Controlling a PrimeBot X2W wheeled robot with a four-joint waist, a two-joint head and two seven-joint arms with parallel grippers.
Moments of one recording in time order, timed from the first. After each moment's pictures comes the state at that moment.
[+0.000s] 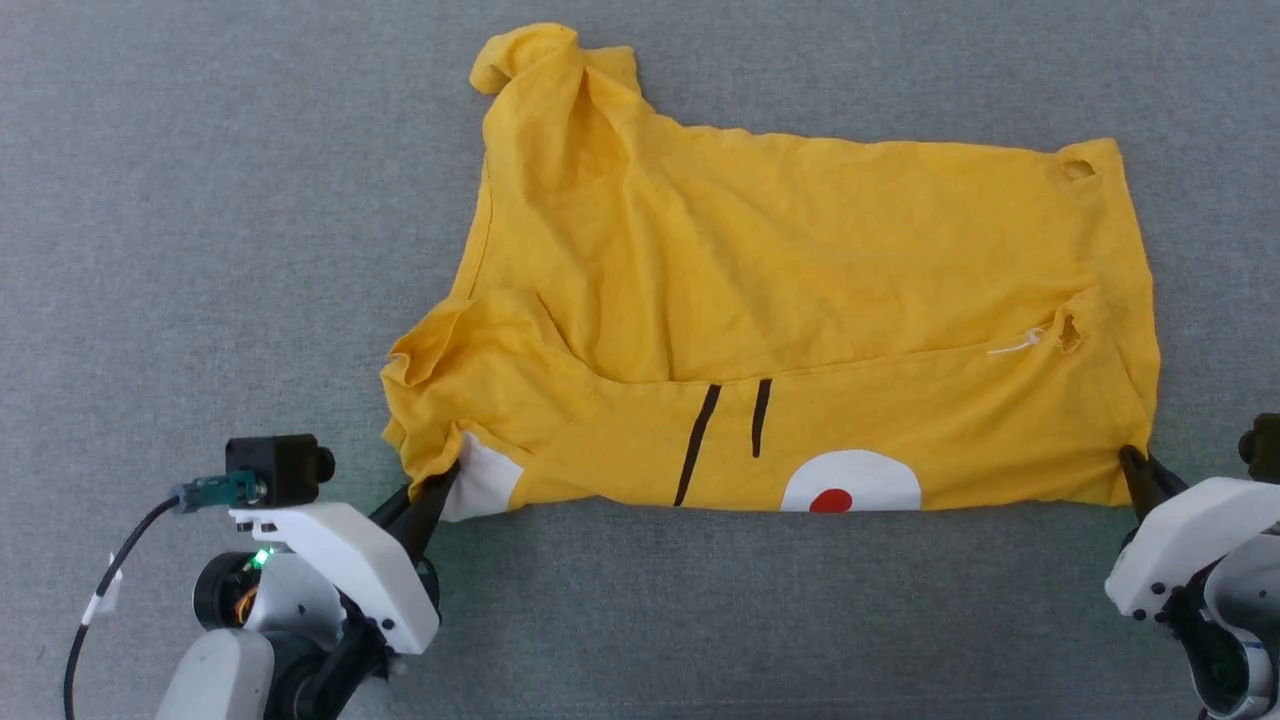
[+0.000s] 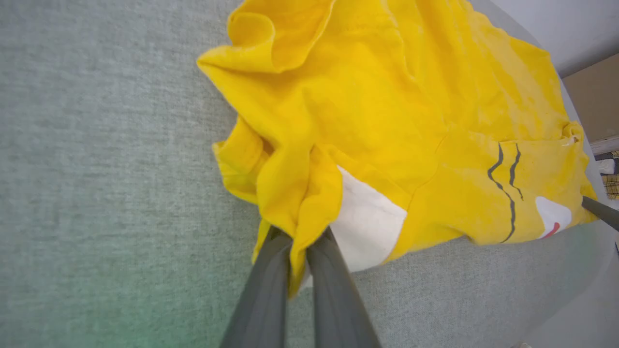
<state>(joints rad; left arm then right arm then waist) -0.11 0.24 -0.11 0.02 -0.63 -0.09 0.41 -0.12 -0.05 -0.30 0.07 0.20 0.13 0.46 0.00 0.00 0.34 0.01</state>
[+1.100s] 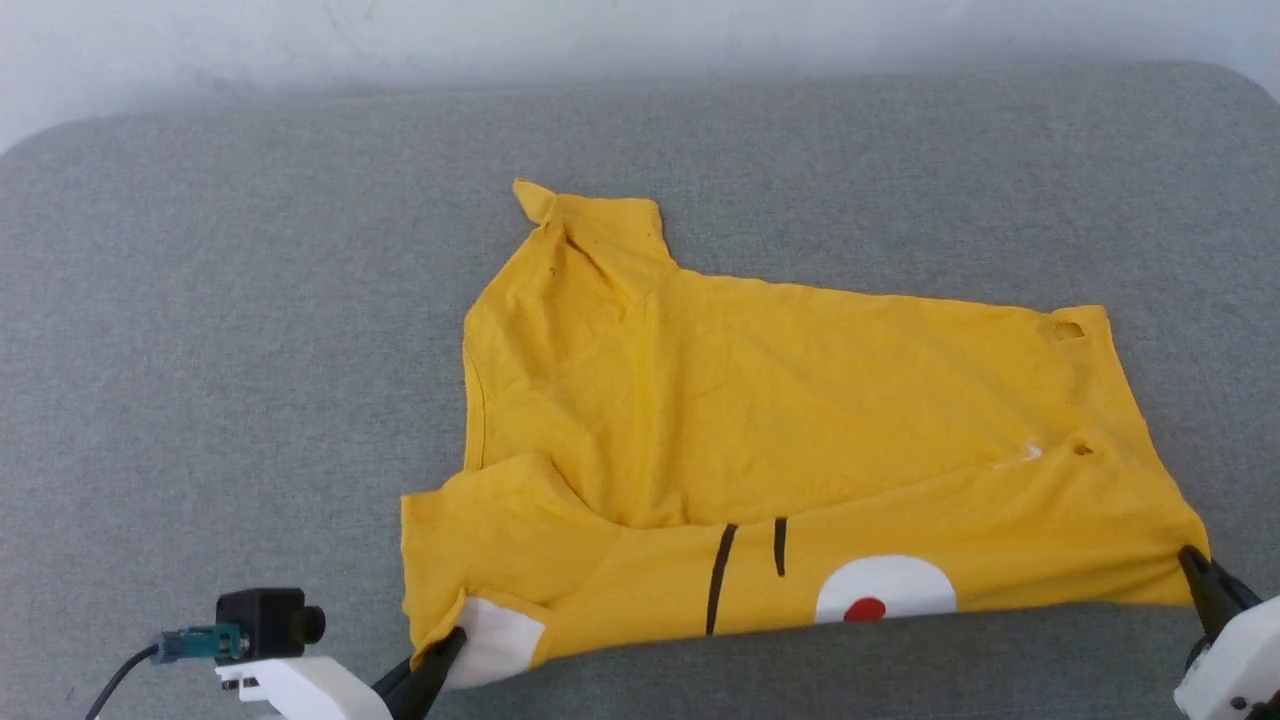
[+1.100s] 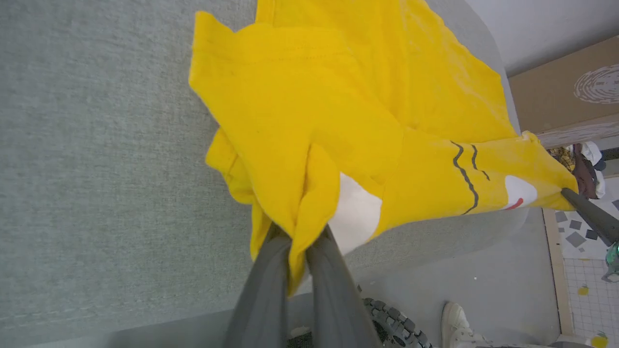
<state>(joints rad) 0.21 0.25 -0.07 -0.22 -0.77 -0.01 0.55 0.11 -0.05 -0.37 -0.17 0.33 0.13 0.55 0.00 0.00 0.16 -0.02</state>
